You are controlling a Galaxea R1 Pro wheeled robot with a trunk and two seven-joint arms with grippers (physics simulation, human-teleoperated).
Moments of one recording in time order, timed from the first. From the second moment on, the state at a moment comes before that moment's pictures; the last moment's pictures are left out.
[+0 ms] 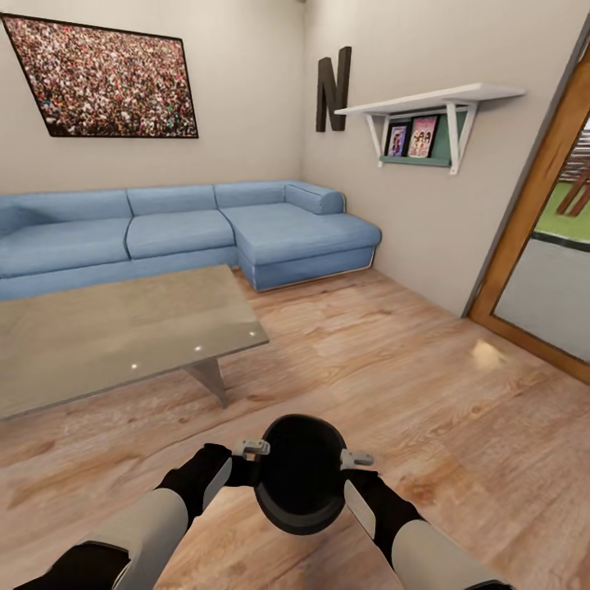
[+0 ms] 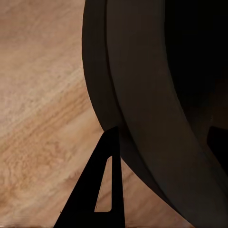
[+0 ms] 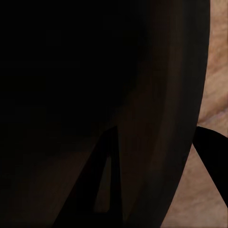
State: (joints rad) left arm -0.77 -0.12 -0.12 -0.31 0.04 0.51 -0.14; right arm -0.67 0.17 0.15 -0.36 -0.25 0.32 -0.15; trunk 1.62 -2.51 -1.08
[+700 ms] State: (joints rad) left arm -0.77 -0.12 -0.12 -0.31 0.04 0.51 -0.14; right arm -0.67 0.17 0.15 -0.36 -0.26 0.32 -0.15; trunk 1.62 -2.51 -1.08
